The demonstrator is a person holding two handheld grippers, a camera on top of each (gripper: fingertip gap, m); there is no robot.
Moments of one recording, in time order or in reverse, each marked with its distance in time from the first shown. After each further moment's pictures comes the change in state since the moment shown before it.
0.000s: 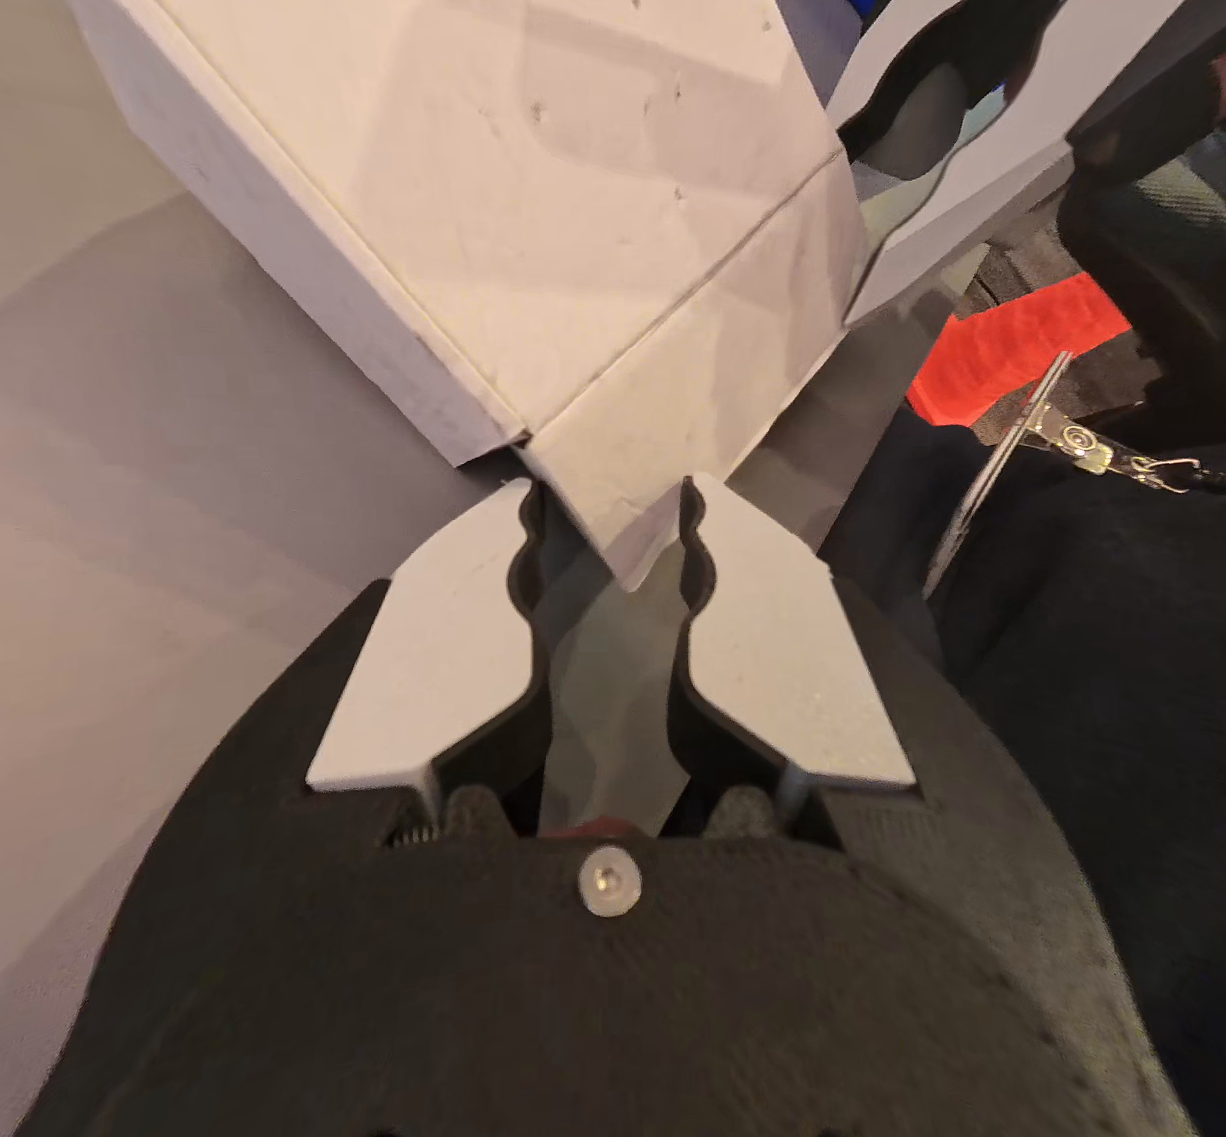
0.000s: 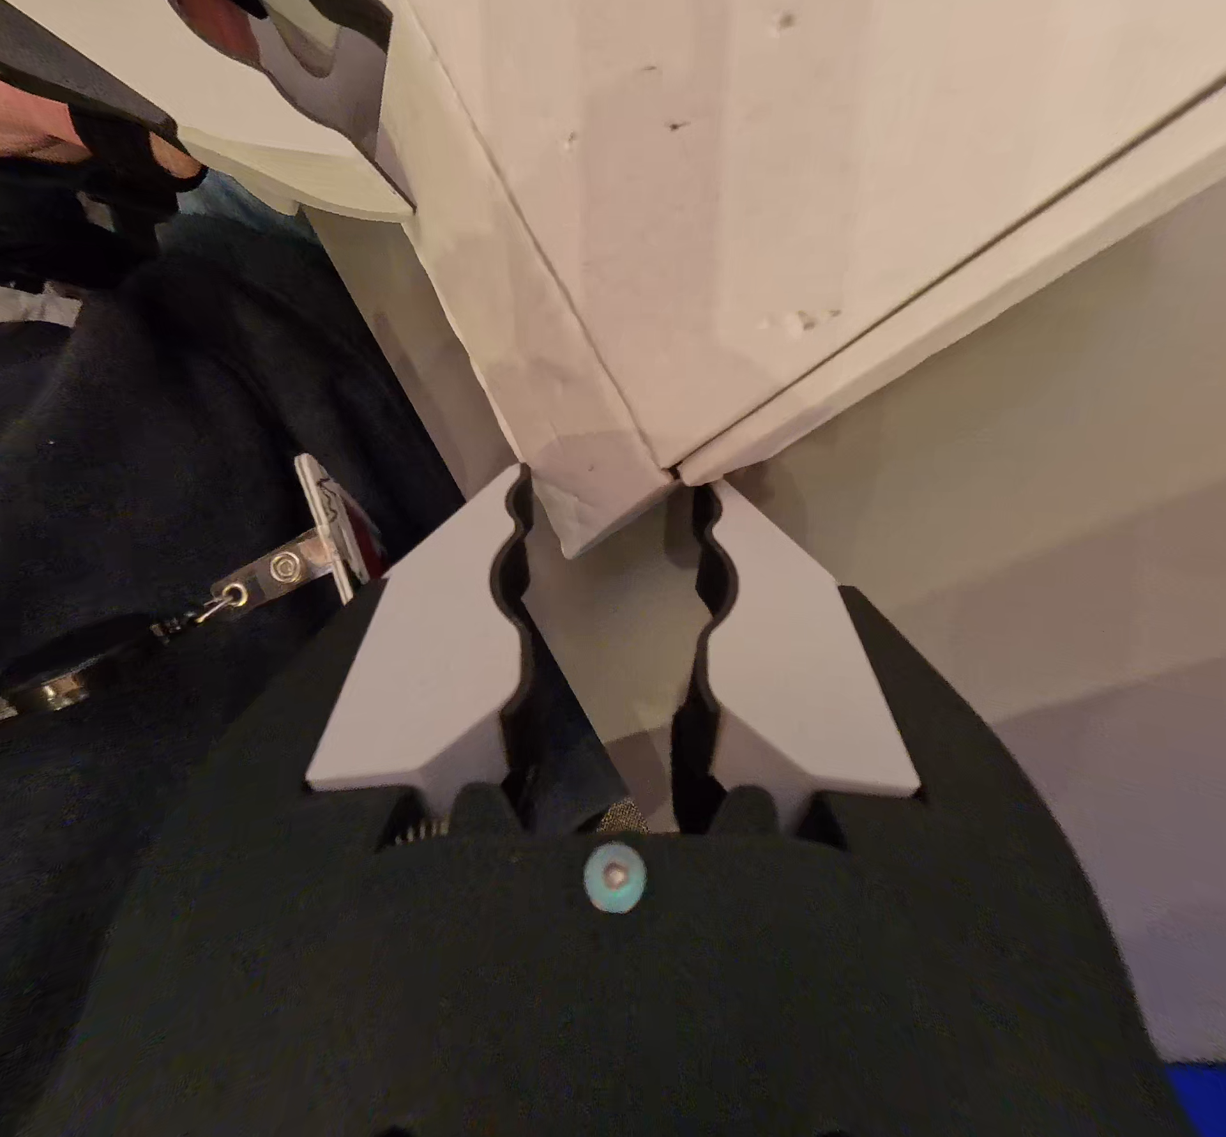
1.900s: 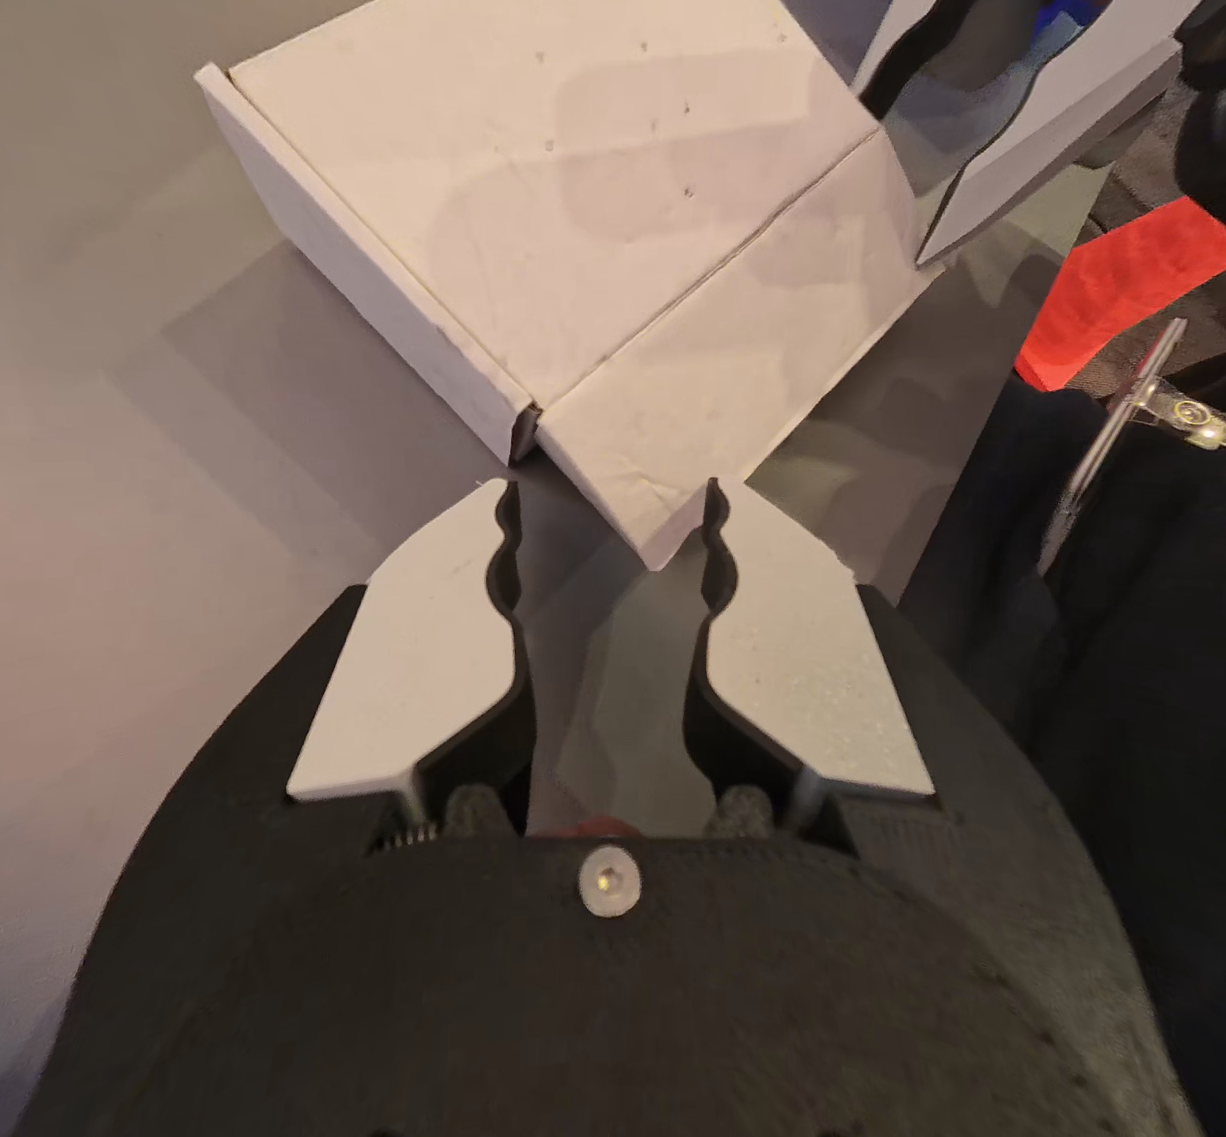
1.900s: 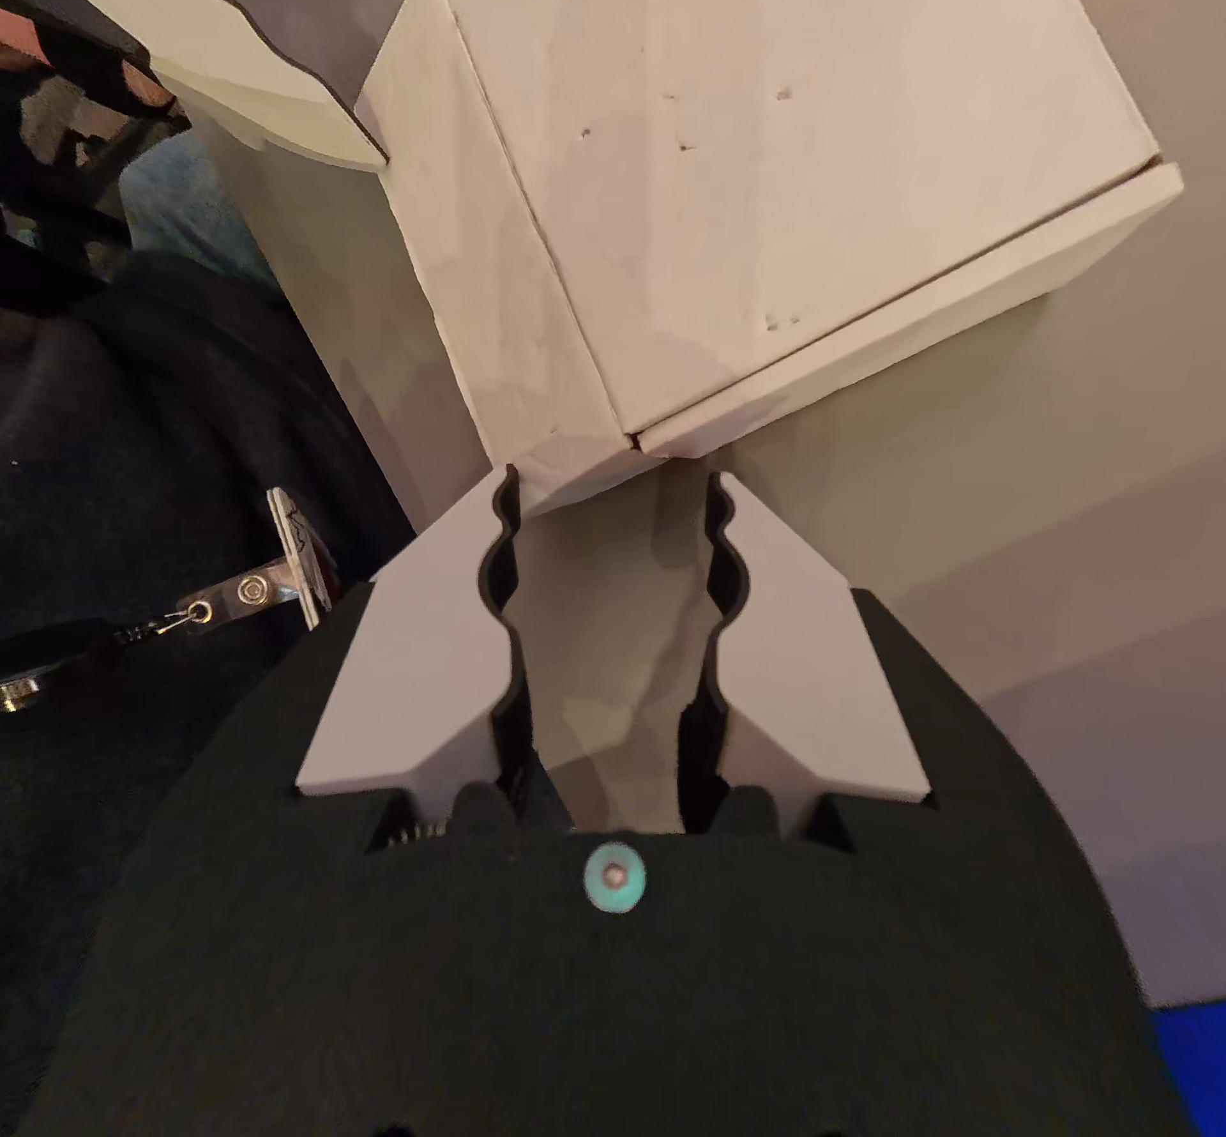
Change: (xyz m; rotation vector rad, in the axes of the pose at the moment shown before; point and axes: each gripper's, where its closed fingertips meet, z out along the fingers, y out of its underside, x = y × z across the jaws) left arm -0.036 -0.017 -0.014 -0.025 -0.068 0.141; right arm 0.017 -0.021 -0.010 0.060 0.076 -0.060
